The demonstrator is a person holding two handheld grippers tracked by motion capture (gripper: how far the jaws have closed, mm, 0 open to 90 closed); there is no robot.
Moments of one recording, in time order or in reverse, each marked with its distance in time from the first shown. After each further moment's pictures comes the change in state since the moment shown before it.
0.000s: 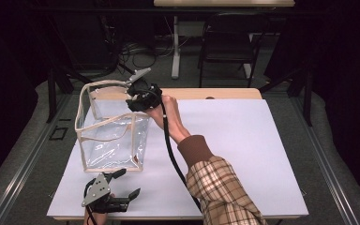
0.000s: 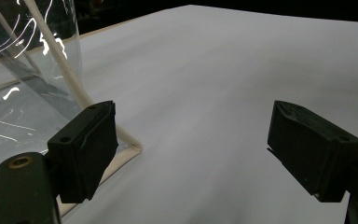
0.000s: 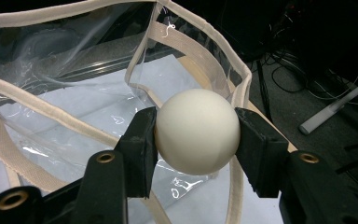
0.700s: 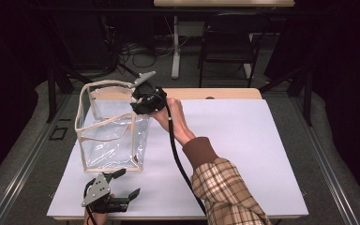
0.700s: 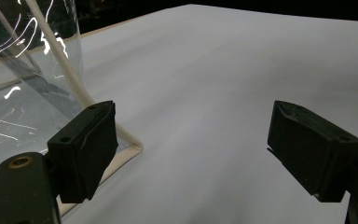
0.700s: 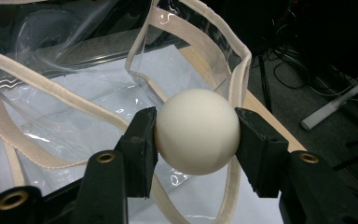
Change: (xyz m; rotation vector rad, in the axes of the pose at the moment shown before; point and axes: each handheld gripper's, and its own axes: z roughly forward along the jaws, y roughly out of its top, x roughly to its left) left arm 0.000 0.000 0.000 0.002 0.003 -0.001; right arm -0.004 -0.013 -0.005 0.010 0.009 -0.011
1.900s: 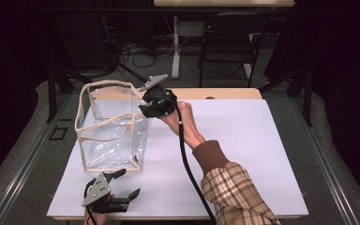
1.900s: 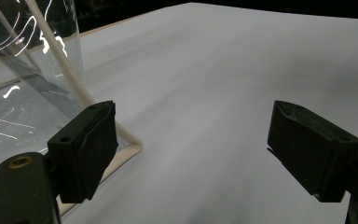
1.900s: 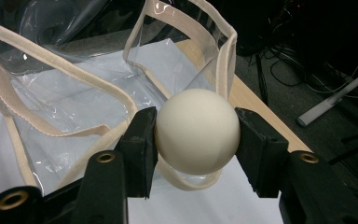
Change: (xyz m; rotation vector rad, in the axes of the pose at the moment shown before) left arm 0.000 0.000 0.001 0.003 0.000 -0.001; right arm -0.006 -0.018 -0.023 -0.005 -0.005 0.006
